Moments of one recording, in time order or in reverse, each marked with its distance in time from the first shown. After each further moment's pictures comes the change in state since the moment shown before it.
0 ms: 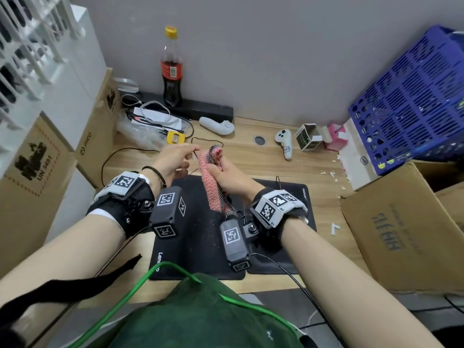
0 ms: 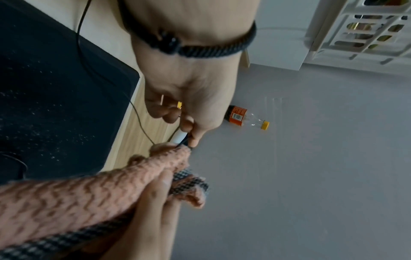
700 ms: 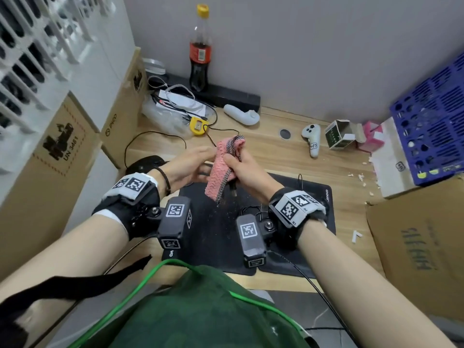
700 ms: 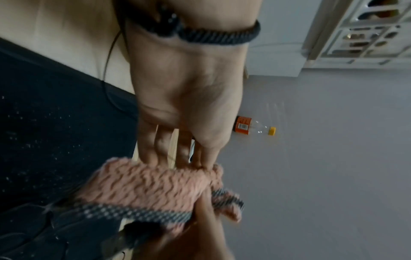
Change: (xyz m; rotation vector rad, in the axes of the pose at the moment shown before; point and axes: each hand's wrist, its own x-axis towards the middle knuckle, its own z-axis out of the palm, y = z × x) left_hand -0.017 -0.019 -0.013 -0.034 -0.240 -0.033; right_hand 0.033 0.017 0.011 0.221 0.007 0.021
